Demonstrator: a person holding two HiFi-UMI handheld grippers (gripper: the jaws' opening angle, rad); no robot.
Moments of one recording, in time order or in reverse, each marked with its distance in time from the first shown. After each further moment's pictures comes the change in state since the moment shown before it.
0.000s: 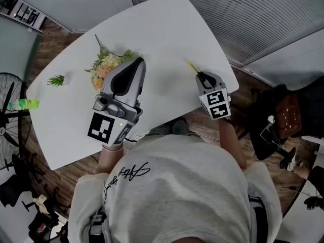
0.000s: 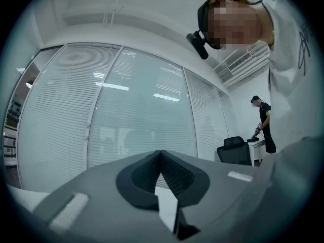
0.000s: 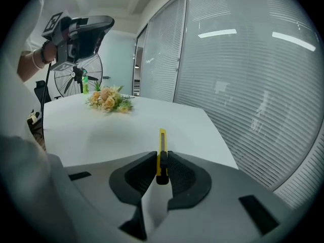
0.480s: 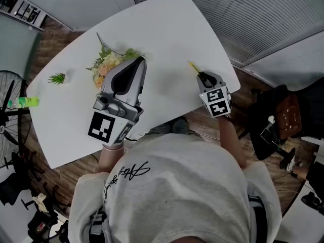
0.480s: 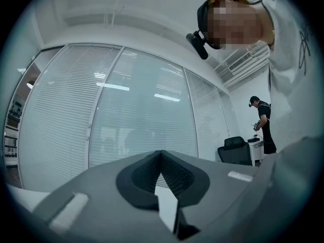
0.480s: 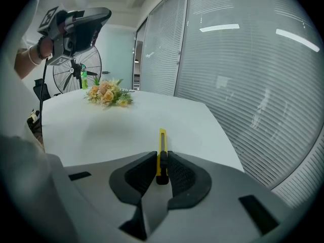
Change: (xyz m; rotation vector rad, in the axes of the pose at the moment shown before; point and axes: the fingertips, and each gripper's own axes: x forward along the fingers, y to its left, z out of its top) left arm -0.005 0.004 0.000 -0.002 0.000 0.008; right arm 0.008 0.002 -0.012 -0.005 0.074 0.006
